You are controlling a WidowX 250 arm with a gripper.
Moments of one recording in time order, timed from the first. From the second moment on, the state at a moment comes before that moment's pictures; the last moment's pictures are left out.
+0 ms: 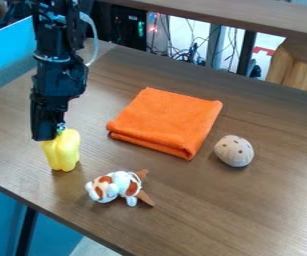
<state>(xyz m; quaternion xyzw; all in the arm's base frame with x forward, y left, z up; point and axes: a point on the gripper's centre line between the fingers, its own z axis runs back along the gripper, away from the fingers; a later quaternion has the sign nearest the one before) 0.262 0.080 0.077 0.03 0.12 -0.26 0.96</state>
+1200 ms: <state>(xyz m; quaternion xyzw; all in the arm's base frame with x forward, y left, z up) 0.277 0.095 0.146 -0.01 0.05 -0.24 0.97</state>
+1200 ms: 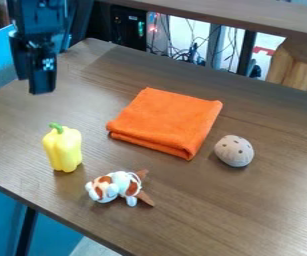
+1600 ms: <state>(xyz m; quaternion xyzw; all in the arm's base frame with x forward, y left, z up) 0.334 0.110 0.132 -0.01 0.04 -0.18 0.98</state>
